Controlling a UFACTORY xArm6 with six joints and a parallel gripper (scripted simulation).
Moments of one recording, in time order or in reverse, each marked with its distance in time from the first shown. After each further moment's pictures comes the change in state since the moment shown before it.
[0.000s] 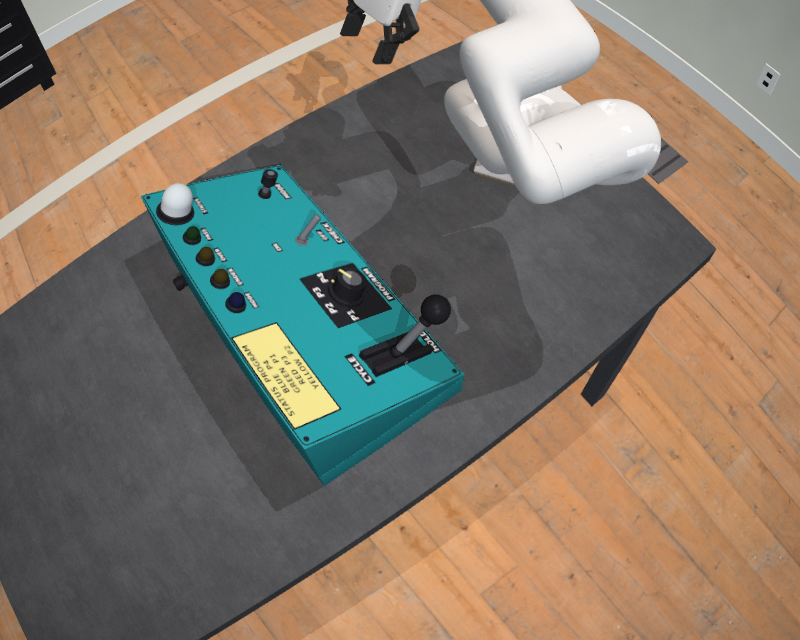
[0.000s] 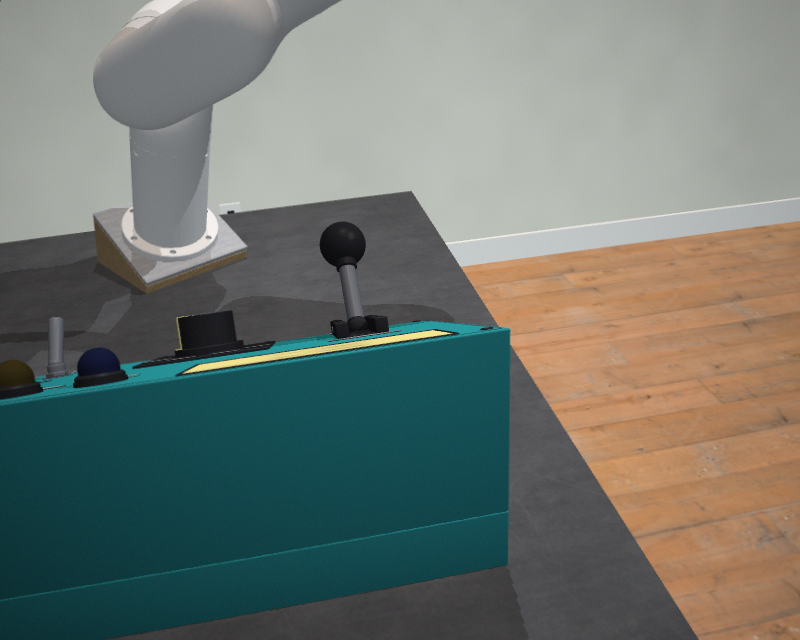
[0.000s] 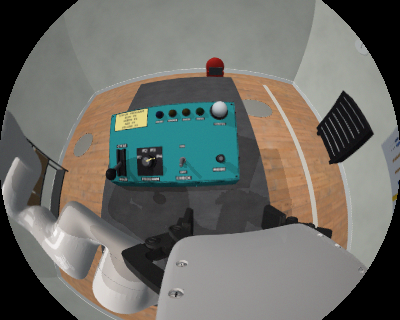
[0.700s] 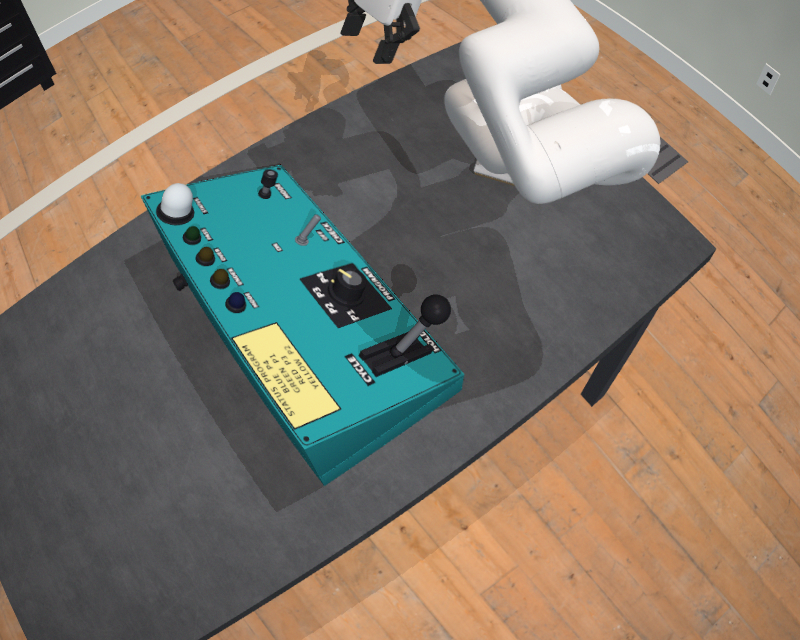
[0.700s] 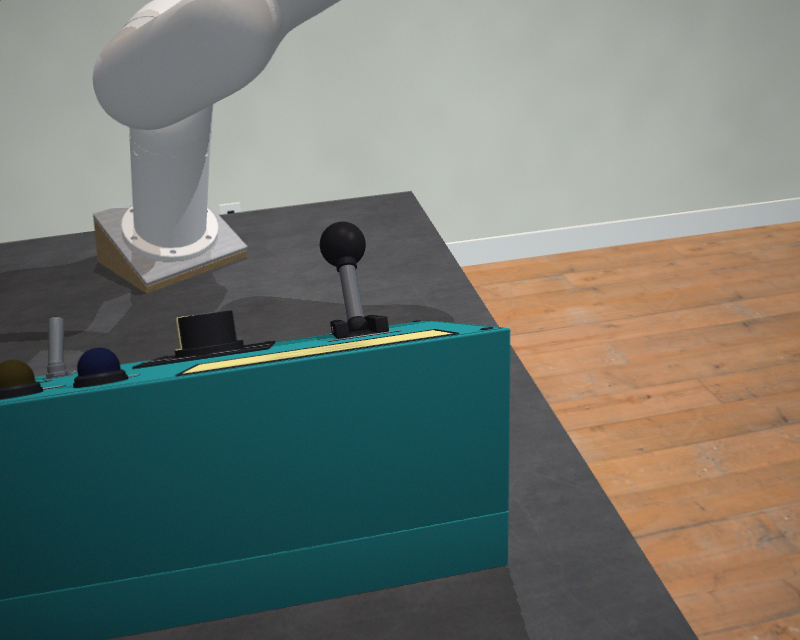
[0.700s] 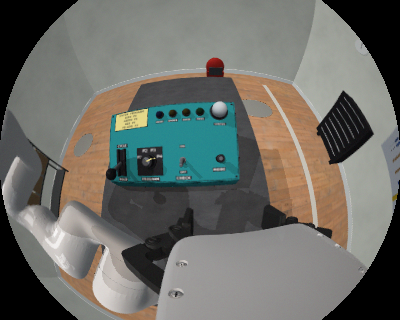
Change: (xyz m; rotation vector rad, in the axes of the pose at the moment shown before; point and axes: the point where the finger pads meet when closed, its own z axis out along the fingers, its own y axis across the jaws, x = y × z) arm 0.000 0.000 -0.001 0.000 0.001 0.000
